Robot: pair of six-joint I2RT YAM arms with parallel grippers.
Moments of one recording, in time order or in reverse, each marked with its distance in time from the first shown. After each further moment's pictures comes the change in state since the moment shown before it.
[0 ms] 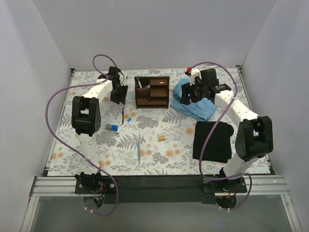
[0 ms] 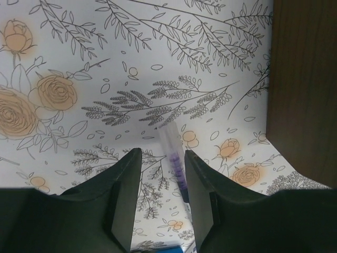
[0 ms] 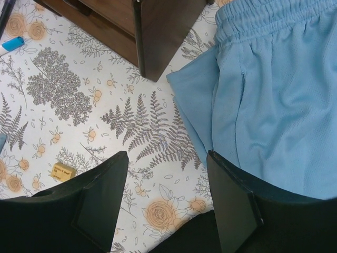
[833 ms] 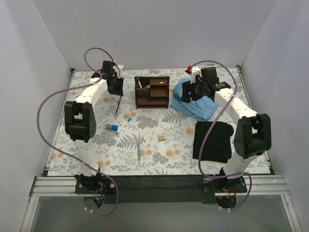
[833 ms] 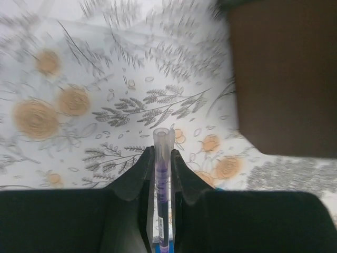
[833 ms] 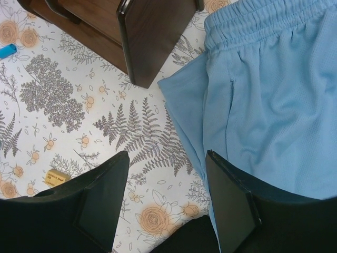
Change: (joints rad) left arm 0.012 -0.063 -0.016 0.042 0.051 0.013; right arm -0.014 0.046 0.042 -0.001 0.000 -0.003
